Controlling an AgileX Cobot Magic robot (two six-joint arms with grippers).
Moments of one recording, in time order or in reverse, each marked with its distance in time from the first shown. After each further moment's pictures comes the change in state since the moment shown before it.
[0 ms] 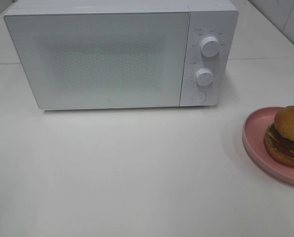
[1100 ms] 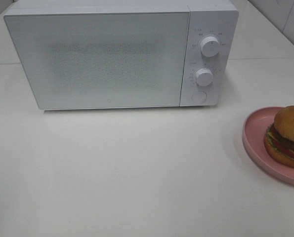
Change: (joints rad) left arm 0.000 0.000 0.000 0.000 0.000 0.000; right arm 0.000 0.000 0.000 0.000 0.000 0.000
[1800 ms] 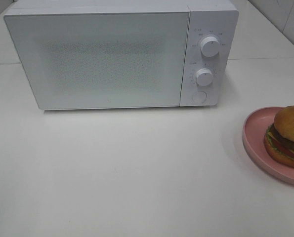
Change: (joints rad) left arm 0.000 0.000 0.000 0.000 0.000 0.000; right arm 0.000 0.172 -0.021 0.000 -0.079 0.000
